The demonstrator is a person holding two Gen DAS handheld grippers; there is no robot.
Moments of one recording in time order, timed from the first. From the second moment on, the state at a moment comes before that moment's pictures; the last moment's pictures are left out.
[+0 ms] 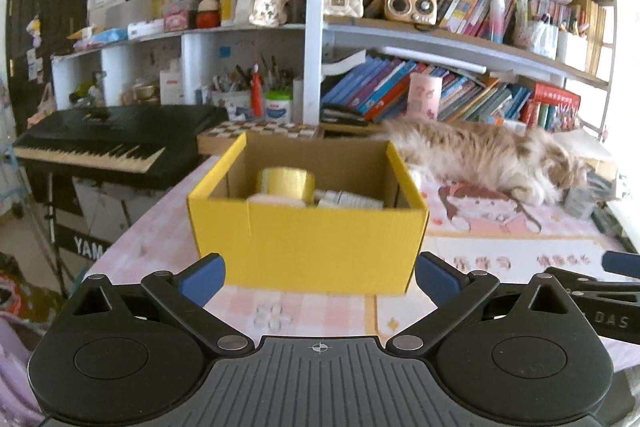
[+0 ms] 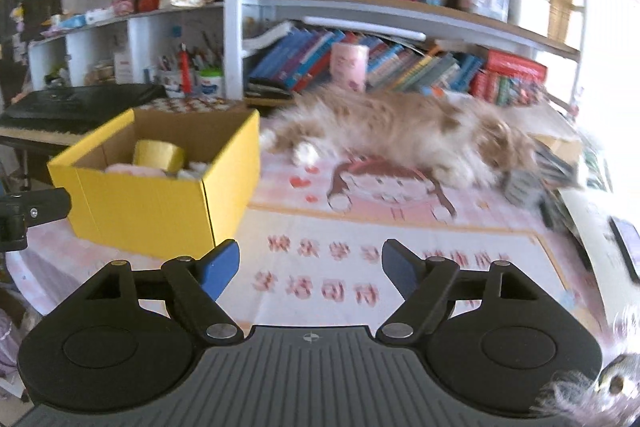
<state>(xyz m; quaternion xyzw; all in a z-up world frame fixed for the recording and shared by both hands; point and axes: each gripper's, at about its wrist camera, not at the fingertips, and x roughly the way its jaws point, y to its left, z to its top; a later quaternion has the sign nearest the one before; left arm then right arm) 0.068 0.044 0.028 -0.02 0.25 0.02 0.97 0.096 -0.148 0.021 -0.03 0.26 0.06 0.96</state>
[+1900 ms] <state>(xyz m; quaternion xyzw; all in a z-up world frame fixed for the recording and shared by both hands) 0.039 0.008 -0.011 0.04 0.34 -0.03 0.94 0.035 -0.166 -0.019 -0.03 0.33 0.00 0.94</state>
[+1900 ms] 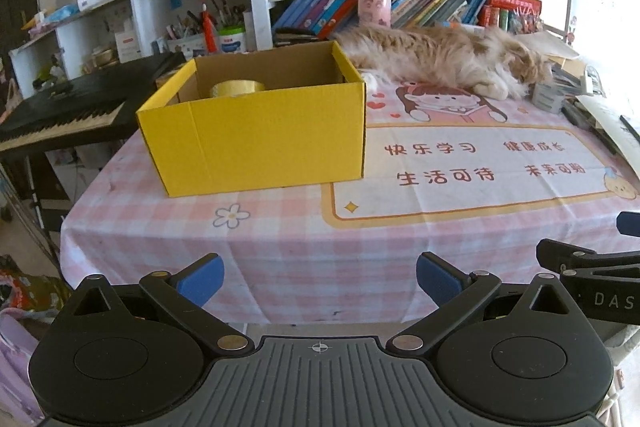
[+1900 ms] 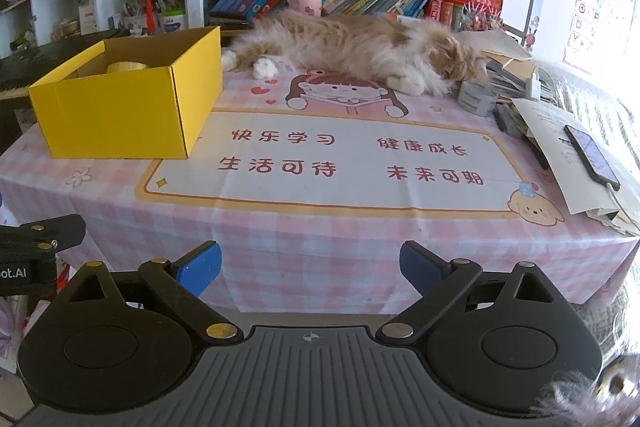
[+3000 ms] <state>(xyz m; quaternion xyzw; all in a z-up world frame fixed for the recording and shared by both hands) 0.049 0.004 -0.014 0.05 0.34 -0.05 0.94 0.049 -0.159 -0.027 -0.02 0.35 0.00 0.94</state>
